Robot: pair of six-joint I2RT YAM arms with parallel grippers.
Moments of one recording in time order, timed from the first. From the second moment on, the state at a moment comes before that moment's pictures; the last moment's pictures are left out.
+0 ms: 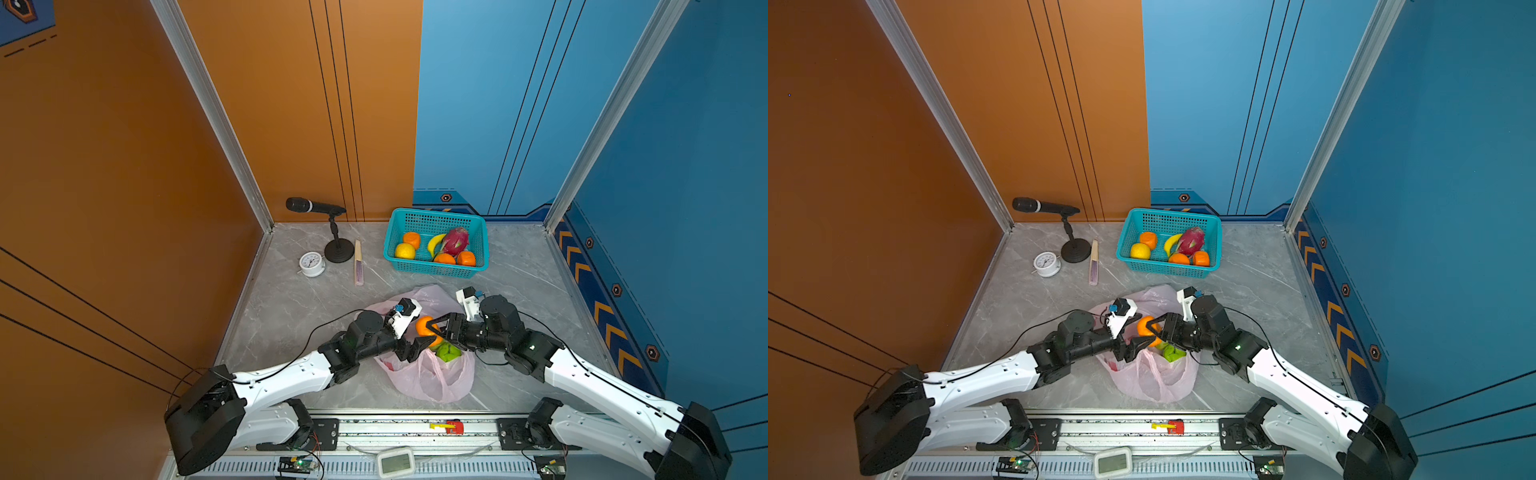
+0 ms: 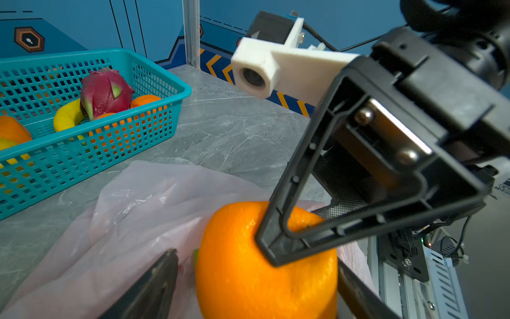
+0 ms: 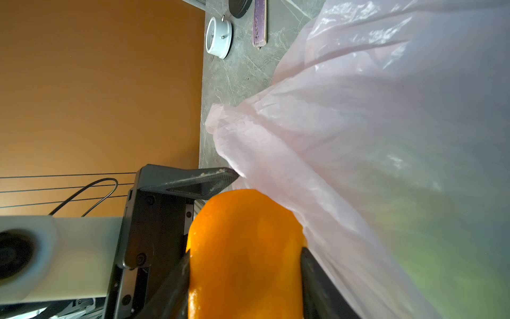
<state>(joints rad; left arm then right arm) -0.88 1.17 0.50 0.40 0.20 -0.13 0.71 0.99 0.63 -0.16 -0.36 1.06</state>
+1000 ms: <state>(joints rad) -0.88 0.94 0.67 -0.06 -0.06 -0.13 0.55 1.20 1.11 -0.41 -0.16 0.63</state>
